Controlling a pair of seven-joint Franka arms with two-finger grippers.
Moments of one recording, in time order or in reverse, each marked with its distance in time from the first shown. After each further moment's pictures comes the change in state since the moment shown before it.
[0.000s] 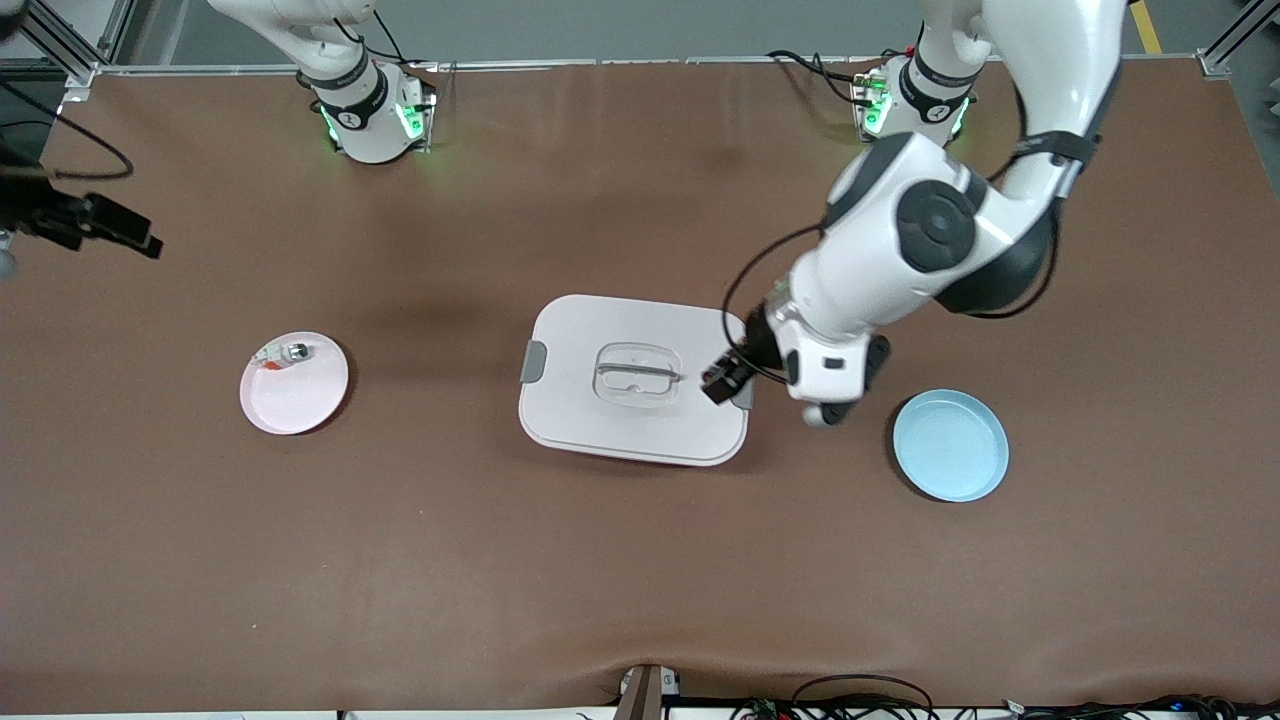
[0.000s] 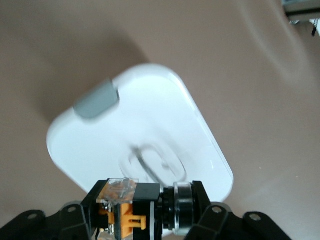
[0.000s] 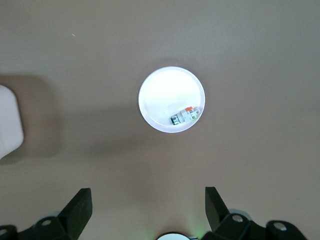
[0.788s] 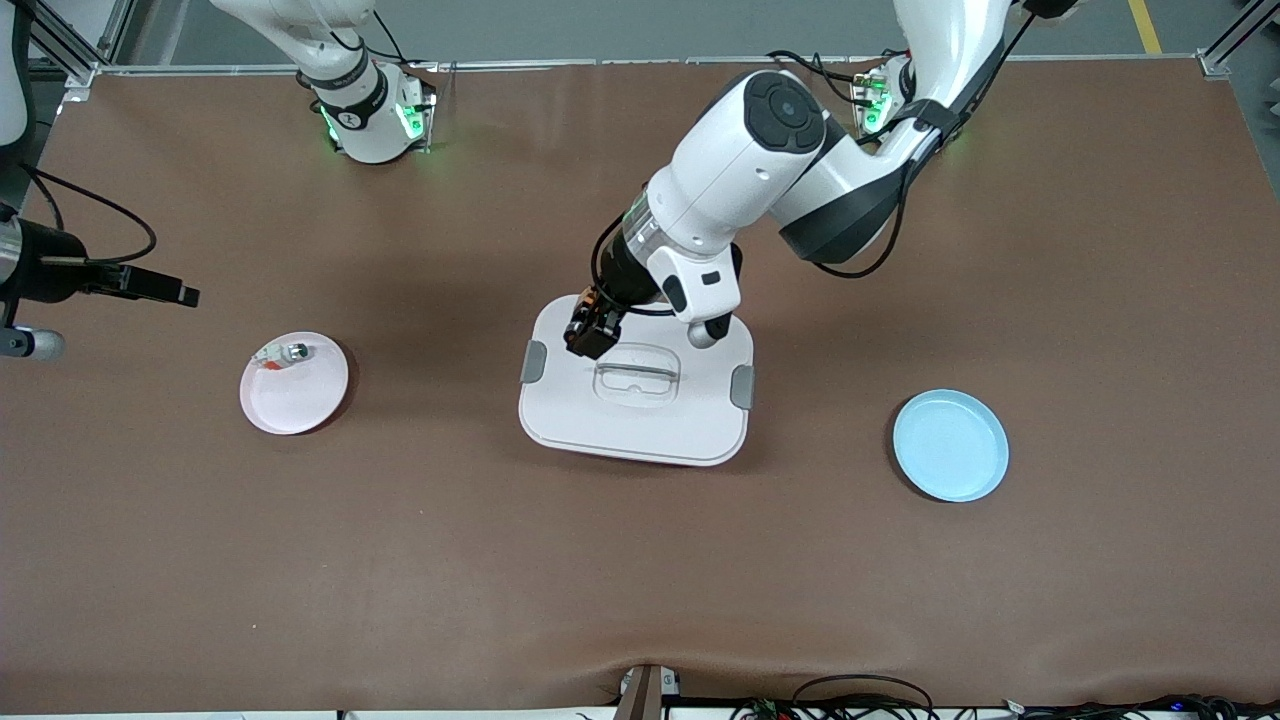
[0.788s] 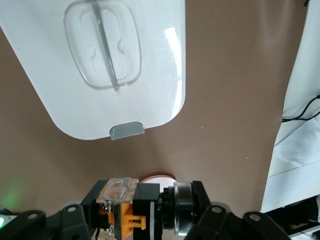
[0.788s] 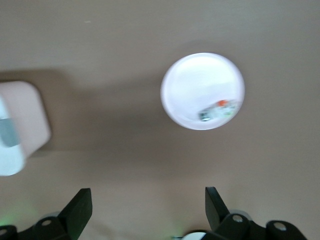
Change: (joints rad) left arm -0.190 0.067 0.000 0.078 -0.014 0.248 -0.538; right arm -0.047 0.109 0.007 0.006 0.196 0.005 -0.037
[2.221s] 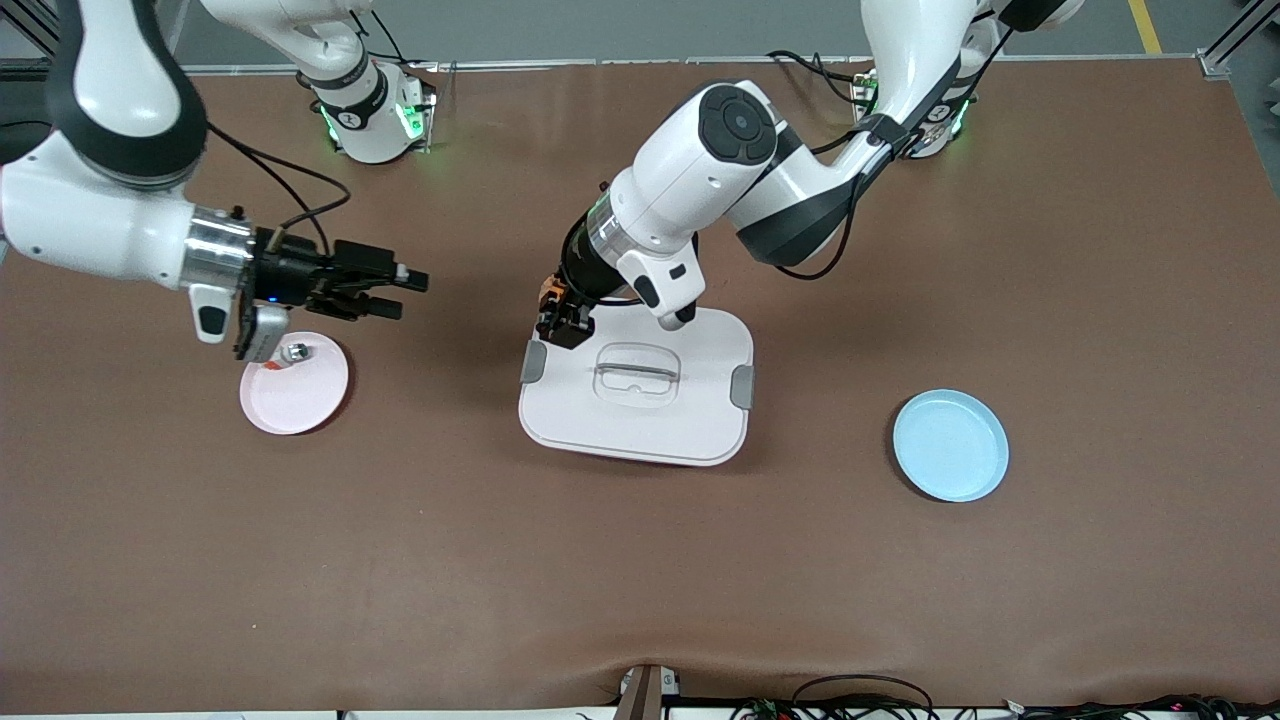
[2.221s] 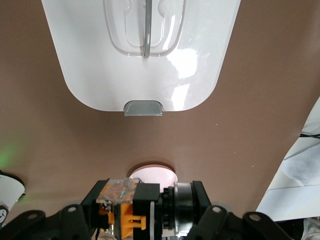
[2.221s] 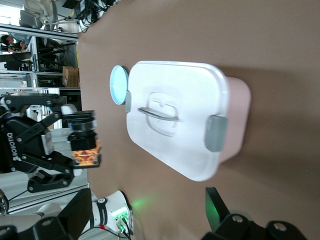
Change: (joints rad) left arm -0.051 0.042 0.002 0.018 -0.017 0.023 -0.193; right arm 0.295 -0.091 0.022 -0.355 0.773 0.416 -0.333
